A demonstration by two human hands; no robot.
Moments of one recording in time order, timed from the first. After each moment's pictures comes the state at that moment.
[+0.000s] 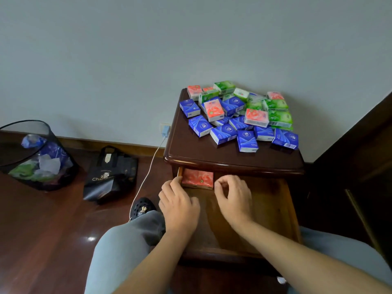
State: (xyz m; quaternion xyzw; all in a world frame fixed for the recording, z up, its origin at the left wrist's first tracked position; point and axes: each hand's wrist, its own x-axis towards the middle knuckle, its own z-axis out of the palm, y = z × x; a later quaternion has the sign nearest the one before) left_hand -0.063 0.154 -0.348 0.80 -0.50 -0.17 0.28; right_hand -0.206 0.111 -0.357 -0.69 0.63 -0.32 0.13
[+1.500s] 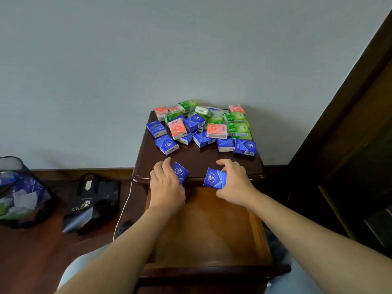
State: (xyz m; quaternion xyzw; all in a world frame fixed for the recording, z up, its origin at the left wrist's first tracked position) left_hand -0.093 0.080 -0.296 0.73 -0.66 -0.04 0.18; right_hand -0.309 0.051 -0.287 -0.70 0.64 -0.18 0.27
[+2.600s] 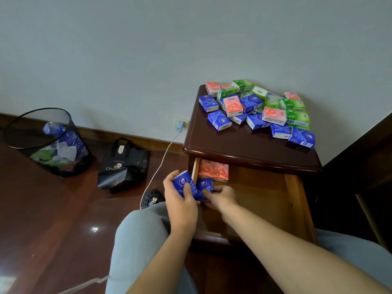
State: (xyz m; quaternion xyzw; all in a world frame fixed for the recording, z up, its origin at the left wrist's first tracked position) left_hand -0.023 0.187 -0.363 0.66 -0.25 -0.34 0.61; right_hand -0.129 0.110 -0.403 -0.36 0.71 -0.25 0.56
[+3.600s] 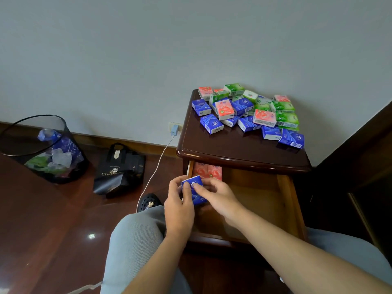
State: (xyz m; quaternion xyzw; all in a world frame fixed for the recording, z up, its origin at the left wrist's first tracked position) left_hand -0.031 0.192 -0.355 0.67 -0.34 -0.35 0.55; right_hand -0.153 0.129 -0.354 -0.51 0.55 -0.28 0.60
